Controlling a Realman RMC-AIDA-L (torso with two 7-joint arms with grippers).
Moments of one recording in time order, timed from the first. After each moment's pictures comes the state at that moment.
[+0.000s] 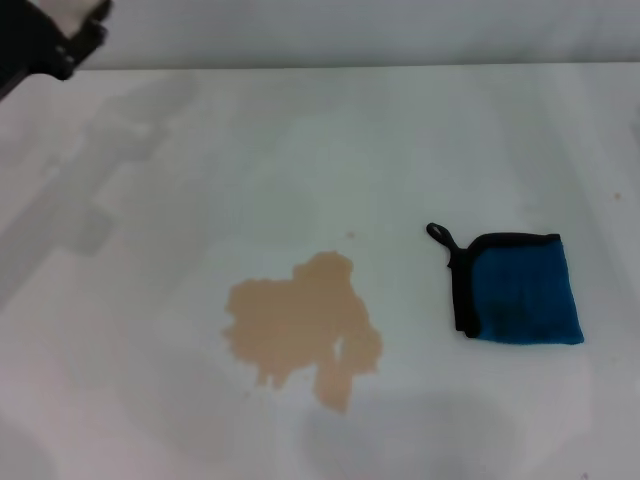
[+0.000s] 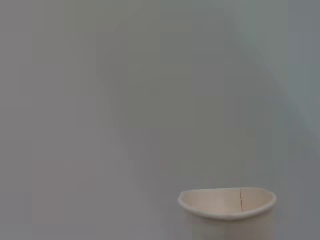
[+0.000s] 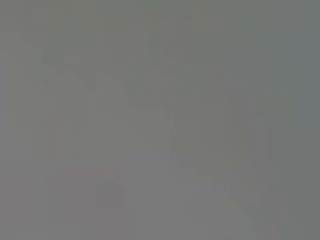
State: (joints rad) left arm -0.57 -2.07 0.62 0.46 1.33 1.10 -0.37; right arm 0.34 2.02 -1.58 -0.35 0.31 -1.09 0.33
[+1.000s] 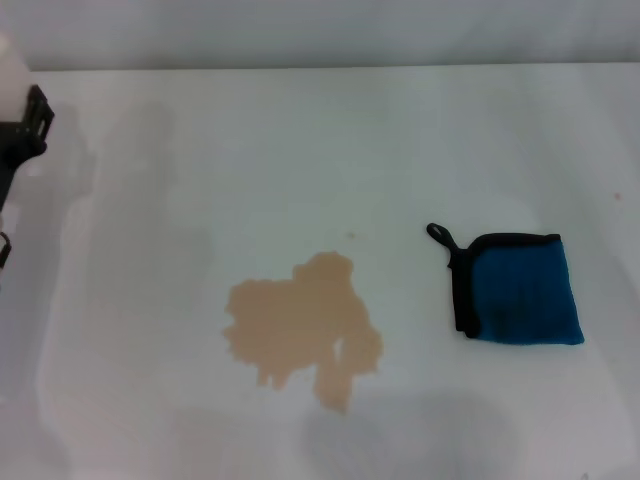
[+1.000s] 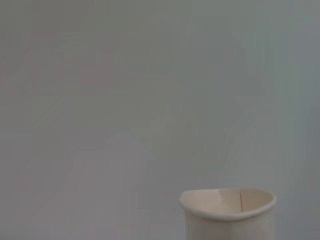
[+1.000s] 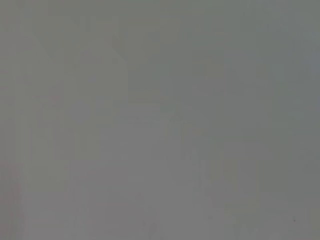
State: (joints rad) left arm -0.61 -2.09 0.62 -0.07 0.62 1.00 -0.33; right arm 0.25 1.99 -1.58 -0.35 0.18 -1.27 0.54
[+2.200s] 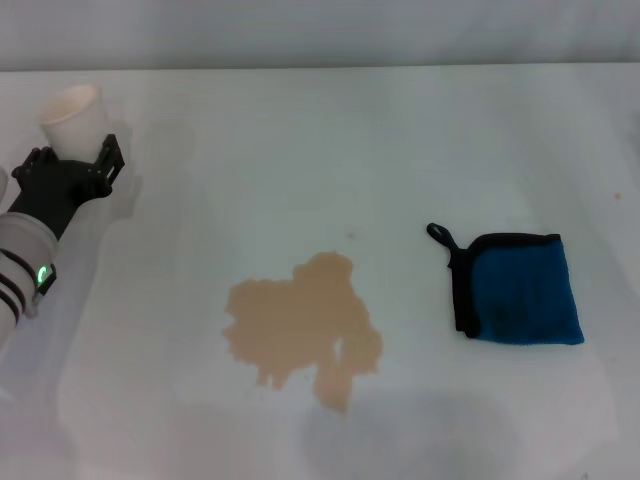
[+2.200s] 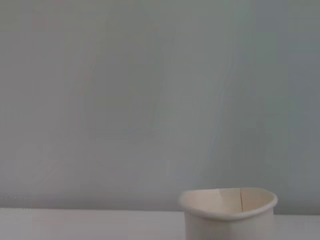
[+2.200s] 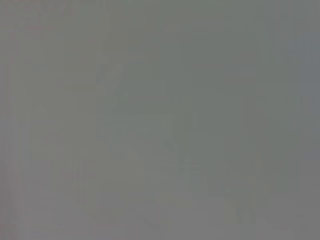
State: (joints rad) left arm -0.64 -2.09 0.62 -0.13 0.75 0.90 -0.26; right arm 0.31 1.99 -1.57 -0.34 0.18 -1.21 0.53
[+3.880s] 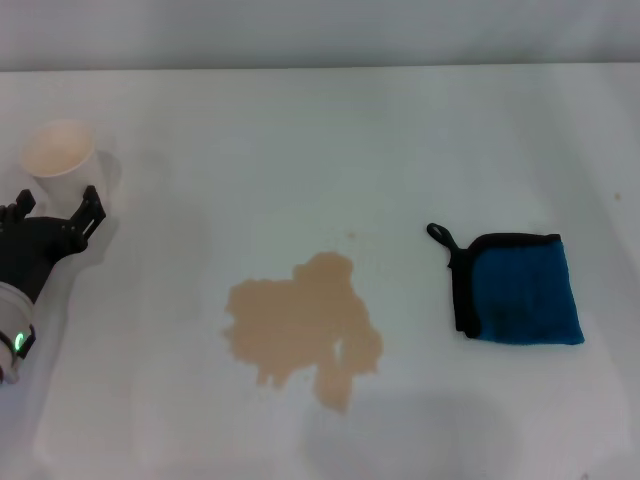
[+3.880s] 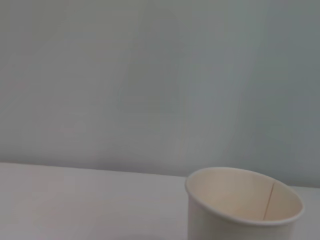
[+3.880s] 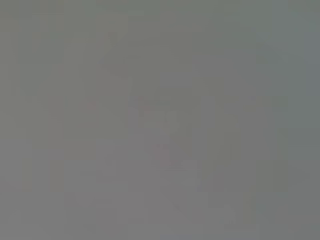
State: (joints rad) left arm -0.52 -2.10 0.62 -0.19 0.74 1.03 -0.23; right arm 0.28 1.99 -1.50 -0.35 0.18 -1.22 0.54
